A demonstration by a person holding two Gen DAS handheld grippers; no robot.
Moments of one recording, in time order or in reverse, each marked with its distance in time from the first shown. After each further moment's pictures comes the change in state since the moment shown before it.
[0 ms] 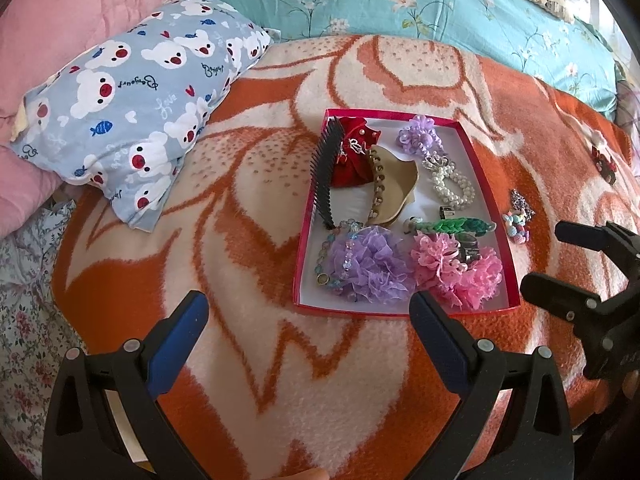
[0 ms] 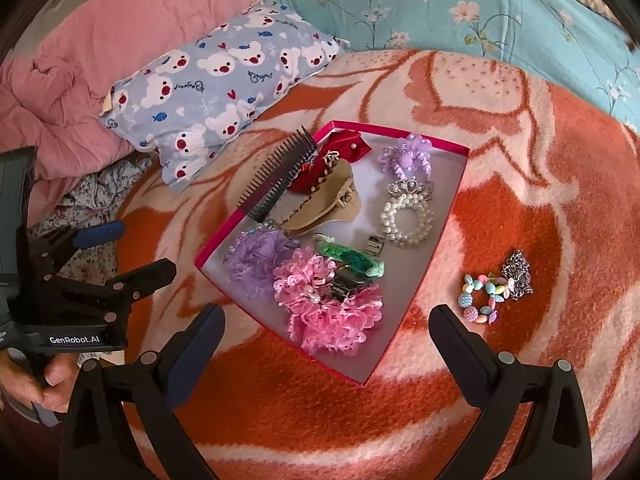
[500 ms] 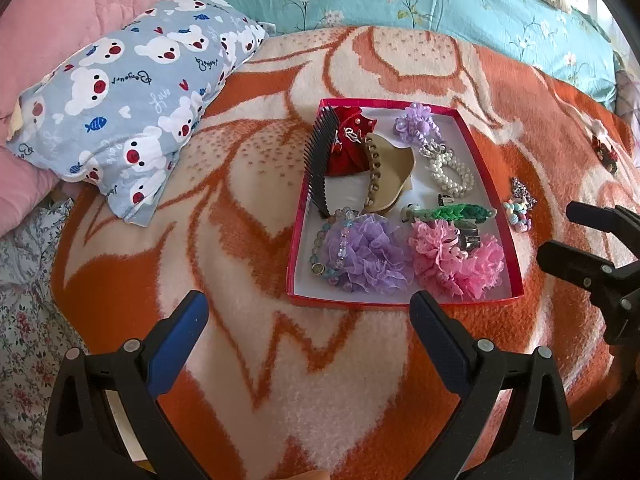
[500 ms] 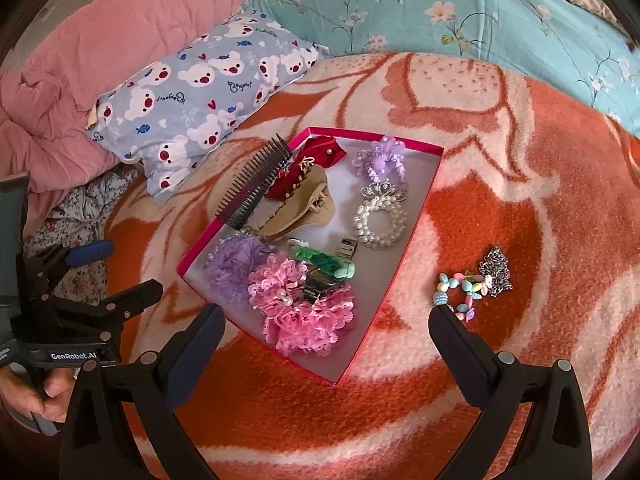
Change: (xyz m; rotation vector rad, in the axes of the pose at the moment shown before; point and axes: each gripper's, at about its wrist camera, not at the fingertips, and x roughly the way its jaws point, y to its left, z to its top) left arm 0.006 -0.007 -0.005 0.019 0.019 0.006; right arm -0.006 -0.014 -0.001 0.028 -0.019 -0.034
